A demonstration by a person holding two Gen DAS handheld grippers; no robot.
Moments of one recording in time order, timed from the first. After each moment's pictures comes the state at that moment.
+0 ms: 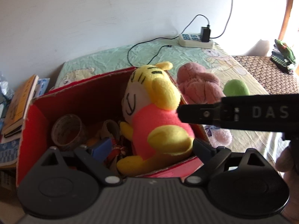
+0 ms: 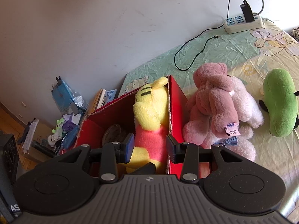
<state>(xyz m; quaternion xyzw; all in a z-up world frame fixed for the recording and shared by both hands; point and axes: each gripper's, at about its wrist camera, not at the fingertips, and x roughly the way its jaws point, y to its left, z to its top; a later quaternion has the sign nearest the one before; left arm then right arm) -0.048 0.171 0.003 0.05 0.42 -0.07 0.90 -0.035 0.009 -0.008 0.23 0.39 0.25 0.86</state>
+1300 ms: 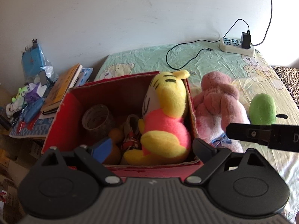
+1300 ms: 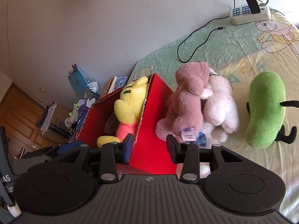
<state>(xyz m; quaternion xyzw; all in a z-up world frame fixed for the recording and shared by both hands) -0.052 0.115 0.021 0.06 0.42 0.11 0.90 -0.011 -0.077 -0.020 0.22 0.43 0.33 0.81</state>
